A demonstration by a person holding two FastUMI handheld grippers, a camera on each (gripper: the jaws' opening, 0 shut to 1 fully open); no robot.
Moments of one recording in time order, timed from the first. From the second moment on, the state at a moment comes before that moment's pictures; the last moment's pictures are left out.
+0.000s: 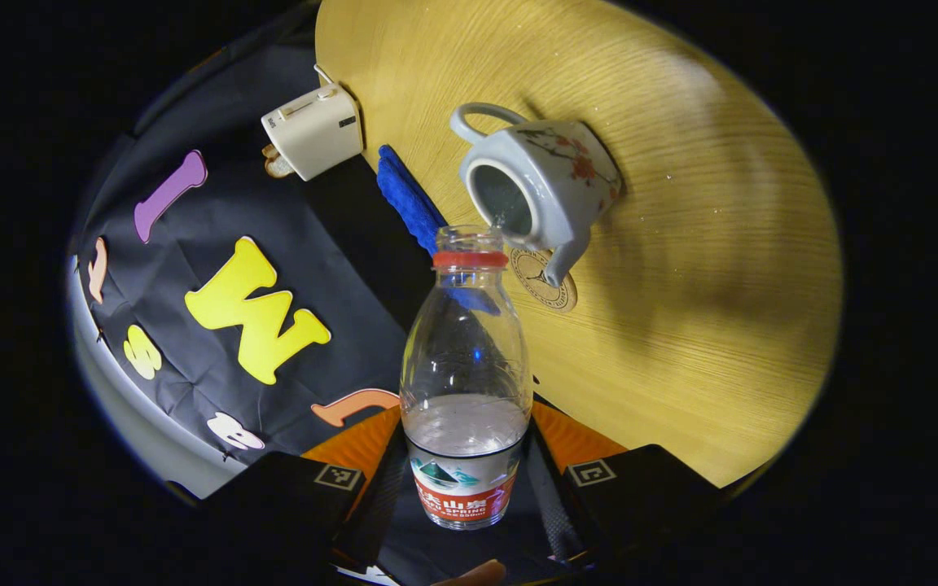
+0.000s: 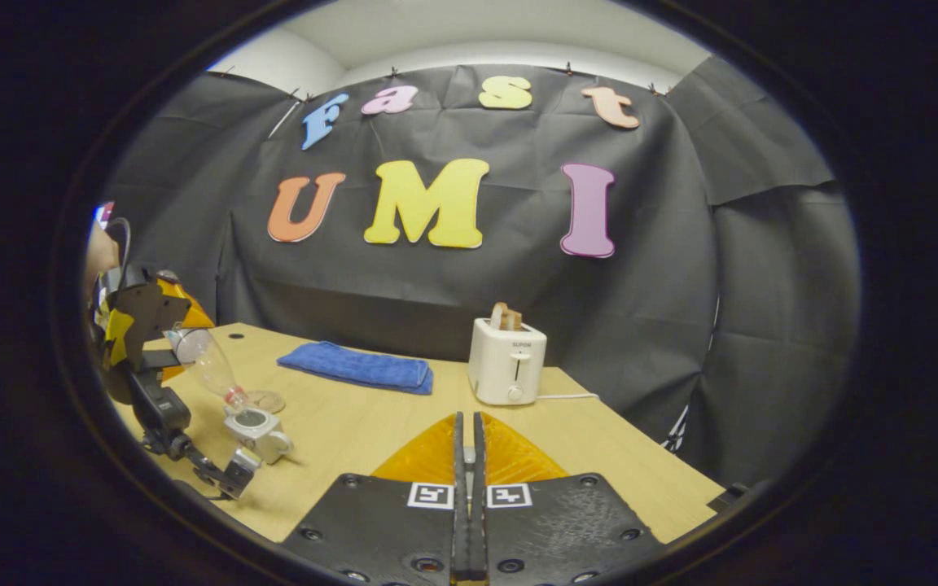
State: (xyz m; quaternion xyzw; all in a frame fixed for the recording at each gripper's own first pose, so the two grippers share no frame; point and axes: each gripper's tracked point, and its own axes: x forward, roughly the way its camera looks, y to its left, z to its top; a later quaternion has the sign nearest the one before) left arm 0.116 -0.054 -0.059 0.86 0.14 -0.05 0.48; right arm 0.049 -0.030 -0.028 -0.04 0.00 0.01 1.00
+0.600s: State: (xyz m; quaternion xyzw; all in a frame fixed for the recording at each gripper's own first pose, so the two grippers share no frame) left arm 0.115 -0.068 -0.045 0.89 0.12 -0.04 0.44; right arm 0.047 -0.023 -0.029 -0.05 0.00 0.02 1.00
